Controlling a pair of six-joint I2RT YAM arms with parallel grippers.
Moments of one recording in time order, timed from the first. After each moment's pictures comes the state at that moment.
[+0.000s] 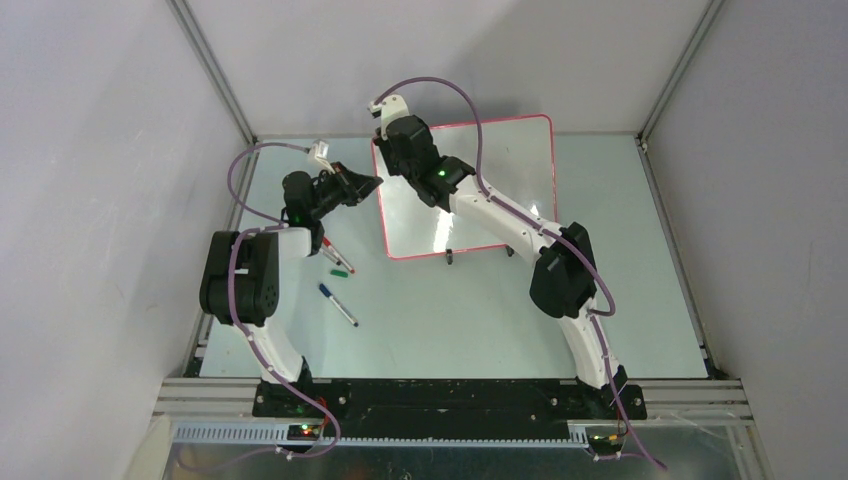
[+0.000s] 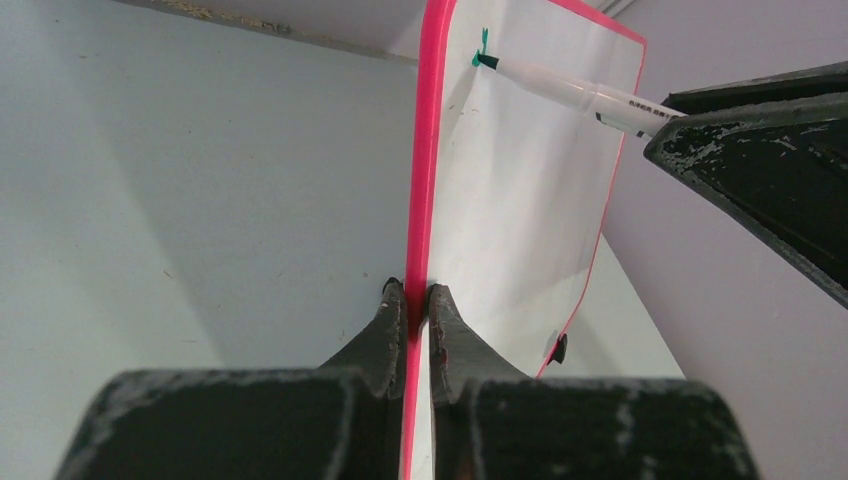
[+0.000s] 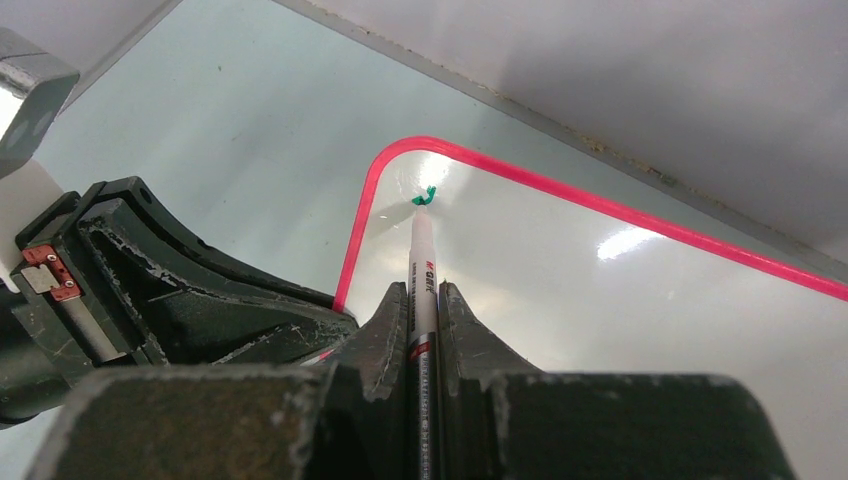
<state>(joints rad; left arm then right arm) -0.06 1.79 0.87 0.87 0.66 -0.69 0.81 2.17 2.13 -0.27 0.34 0.02</state>
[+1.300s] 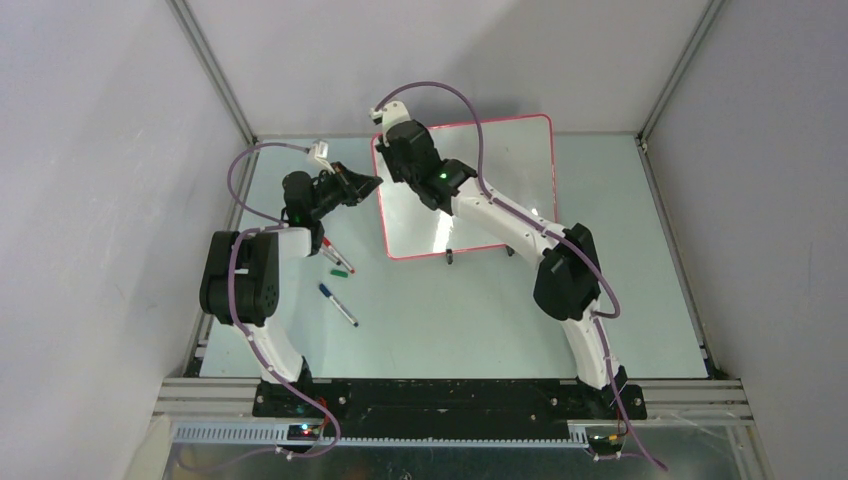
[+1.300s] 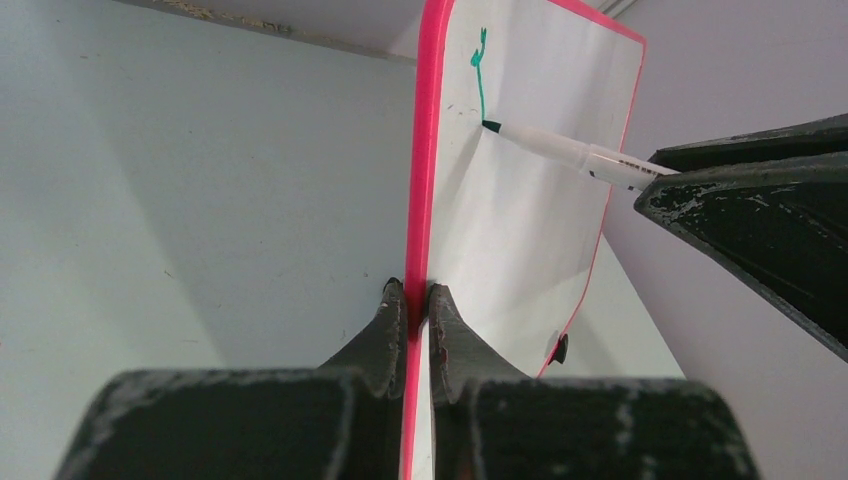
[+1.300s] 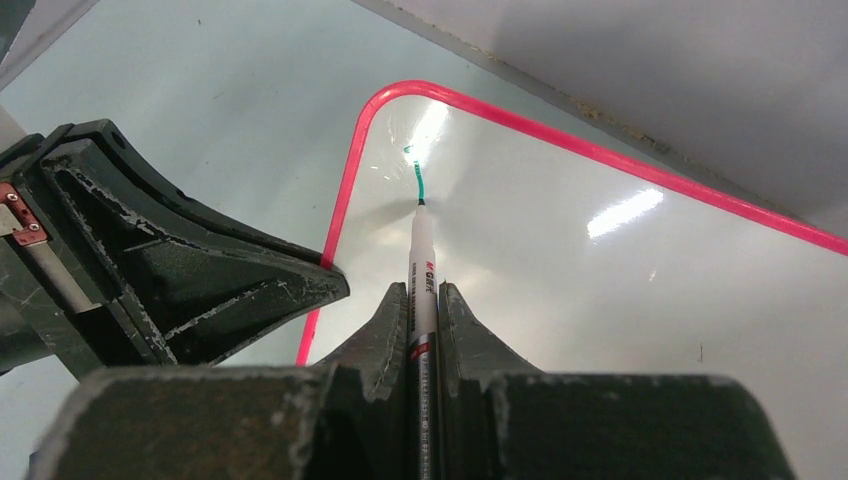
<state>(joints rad) -0.06 1.79 0.87 0.86 0.66 -0.69 0.82 2.14 2.08 -0.32 0.35 0.01</state>
